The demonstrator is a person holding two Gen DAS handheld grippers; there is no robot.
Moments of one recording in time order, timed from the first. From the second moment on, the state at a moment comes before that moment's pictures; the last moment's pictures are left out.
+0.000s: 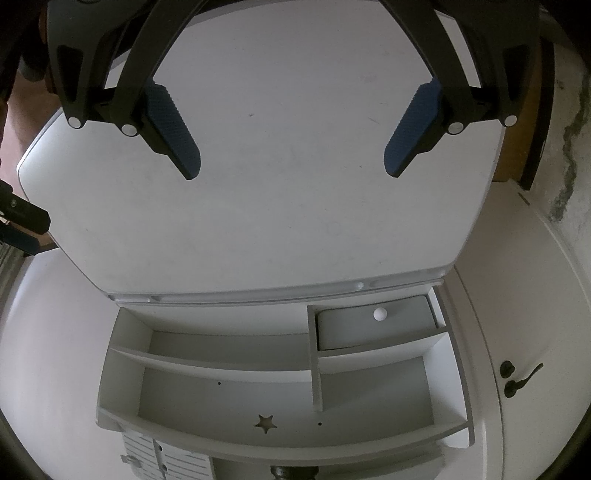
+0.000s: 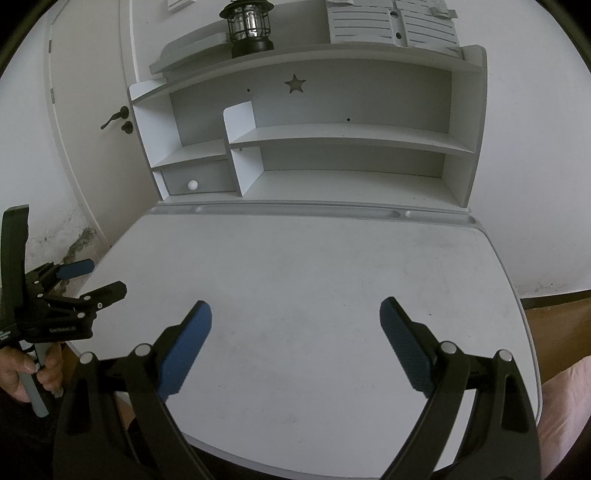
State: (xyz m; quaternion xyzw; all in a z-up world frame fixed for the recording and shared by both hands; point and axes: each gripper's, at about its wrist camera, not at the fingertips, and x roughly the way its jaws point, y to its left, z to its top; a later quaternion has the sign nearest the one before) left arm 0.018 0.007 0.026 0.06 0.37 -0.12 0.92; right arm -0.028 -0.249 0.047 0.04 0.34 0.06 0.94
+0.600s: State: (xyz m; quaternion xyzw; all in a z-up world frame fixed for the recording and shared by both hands) left arm 0.020 0.007 0.025 0.07 0.38 -0.11 0.92; right arm -0.029 -0.249 0.047 0.04 0.34 0.06 0.94
